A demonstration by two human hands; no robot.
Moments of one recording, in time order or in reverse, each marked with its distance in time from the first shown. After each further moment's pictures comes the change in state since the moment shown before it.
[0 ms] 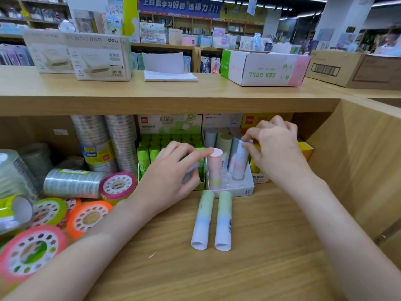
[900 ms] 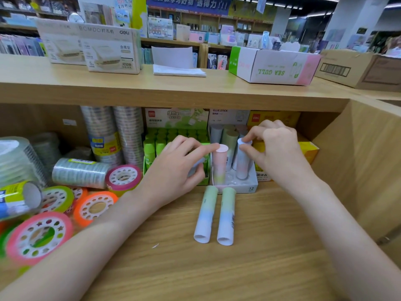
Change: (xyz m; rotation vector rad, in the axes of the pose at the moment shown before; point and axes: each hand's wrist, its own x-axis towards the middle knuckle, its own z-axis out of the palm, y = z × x) left_hand 0.001 0.003 -0.003 0.017 -0.010 -0.015; right_hand -0.004 -0.003 0.006 0.186 0.022 -0.019
